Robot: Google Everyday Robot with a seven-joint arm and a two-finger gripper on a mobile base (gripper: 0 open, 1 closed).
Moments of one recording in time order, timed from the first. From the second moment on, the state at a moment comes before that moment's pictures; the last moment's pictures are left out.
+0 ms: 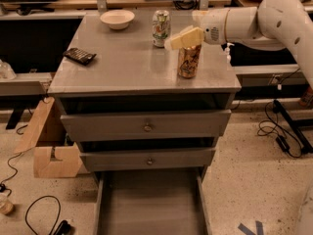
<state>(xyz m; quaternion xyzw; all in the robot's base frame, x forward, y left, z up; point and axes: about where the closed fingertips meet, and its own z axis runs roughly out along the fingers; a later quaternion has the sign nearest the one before) 0.744 -0.083 0.949 -0.42 0.67 0.27 0.54</state>
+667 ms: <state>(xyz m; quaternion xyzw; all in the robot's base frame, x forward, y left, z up) 0.754 -0.111 0.974 -0.40 0.69 0.22 0.56</state>
